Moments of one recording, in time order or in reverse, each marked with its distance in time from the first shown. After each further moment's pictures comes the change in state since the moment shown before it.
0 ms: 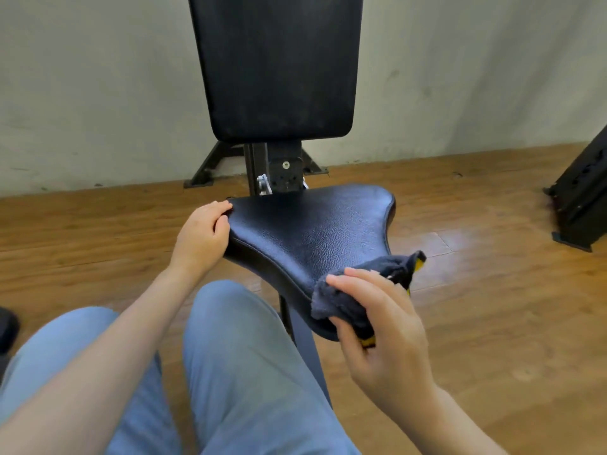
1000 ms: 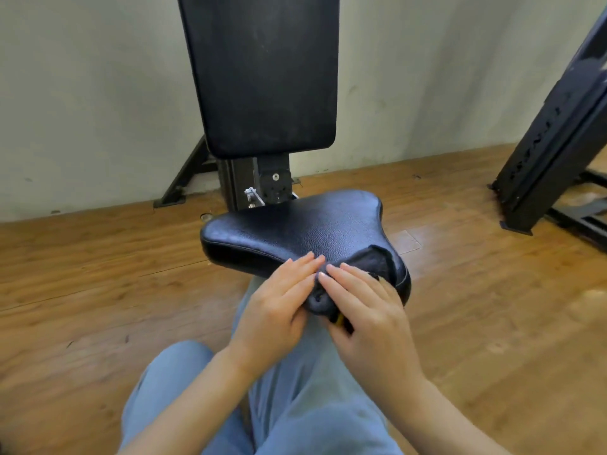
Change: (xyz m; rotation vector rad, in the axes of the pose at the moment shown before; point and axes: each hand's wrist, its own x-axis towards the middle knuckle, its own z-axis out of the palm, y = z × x) left_hand -0.093 0.055 0.007 -0.198 -0.055 0.807; right_hand -0.001 -0.033 0.035 -0.402 -0.021 0.043
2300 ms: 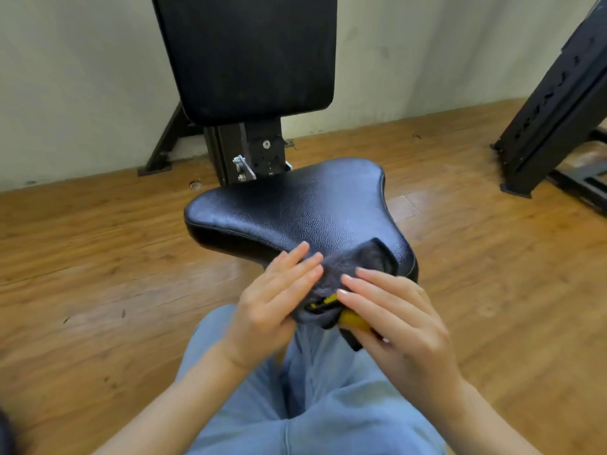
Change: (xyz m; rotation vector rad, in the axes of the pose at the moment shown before) left_hand -0.009 -0.007 0.003 -0.128 0.004 0.043; right_hand -0.012 0.023 -0.024 0.139 -0.008 -0.081
